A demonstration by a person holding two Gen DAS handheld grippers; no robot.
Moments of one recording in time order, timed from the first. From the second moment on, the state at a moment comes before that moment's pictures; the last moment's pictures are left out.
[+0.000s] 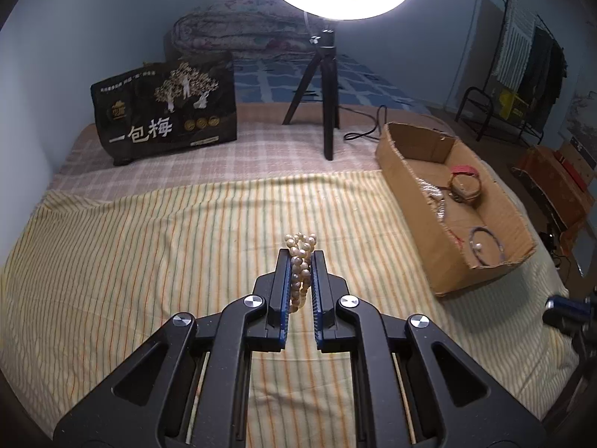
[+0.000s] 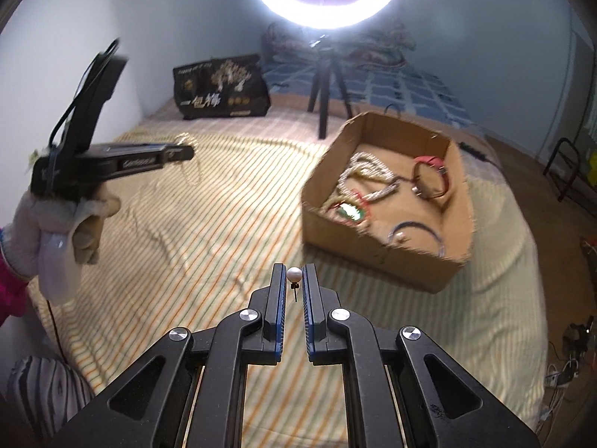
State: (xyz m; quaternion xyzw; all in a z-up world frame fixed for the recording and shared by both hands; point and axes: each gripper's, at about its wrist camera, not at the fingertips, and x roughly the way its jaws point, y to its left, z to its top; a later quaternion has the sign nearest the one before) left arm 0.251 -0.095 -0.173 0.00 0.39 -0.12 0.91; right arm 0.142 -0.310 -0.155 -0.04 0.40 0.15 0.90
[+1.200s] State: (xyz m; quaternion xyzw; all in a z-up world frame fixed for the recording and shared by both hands) left arm 0.272 -0.245 -0.153 0.02 0.37 -0.23 0.90; right arm 0.234 -0.400 -0.157 0.00 0.39 0.07 0.92
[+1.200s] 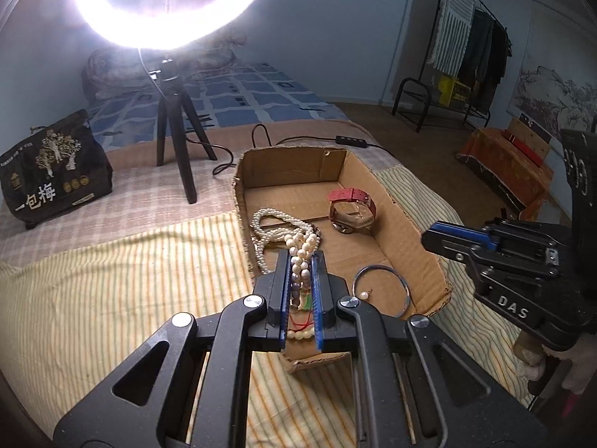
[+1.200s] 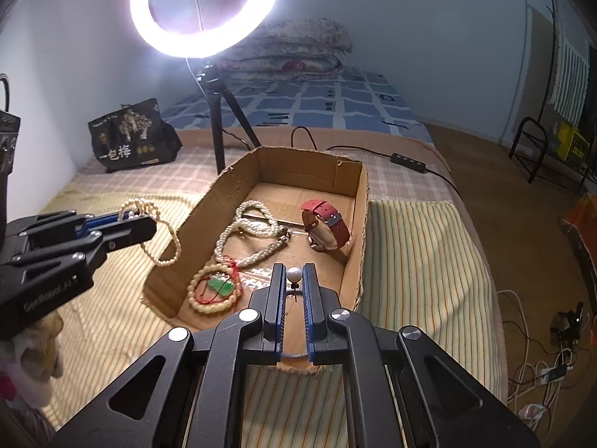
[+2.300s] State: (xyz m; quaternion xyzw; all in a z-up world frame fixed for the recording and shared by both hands) left arm 0.278 -0.266 -0.177 0.04 0.39 -0.24 0.89; right arm 0.272 -0.398 -0.183 0.01 0.41 0.08 0.91
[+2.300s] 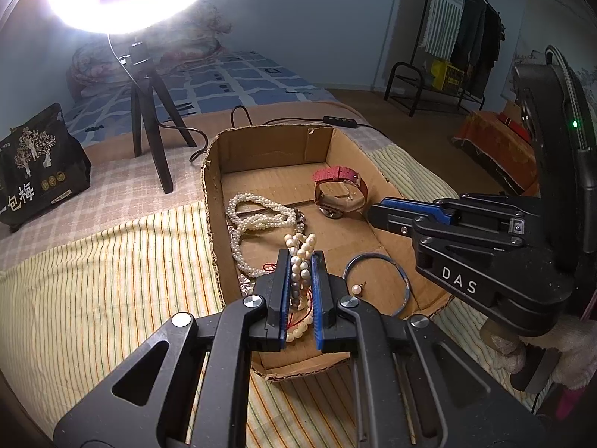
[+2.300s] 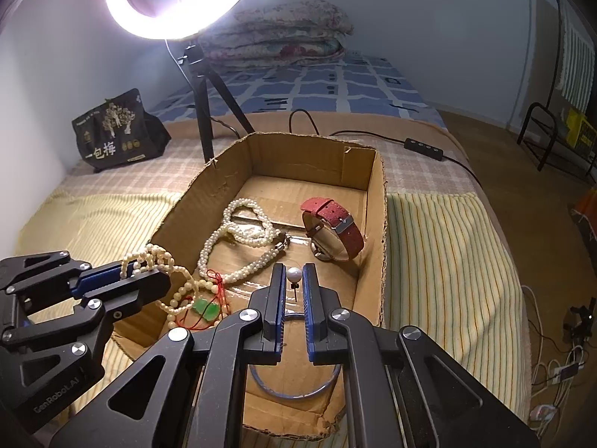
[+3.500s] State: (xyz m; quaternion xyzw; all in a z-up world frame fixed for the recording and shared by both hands) left arm 0.266 -0.258 -0.170 0.06 0.36 -0.24 0.90; right arm 0.265 -0.397 -0.166 -0.01 0.39 0.03 0.92
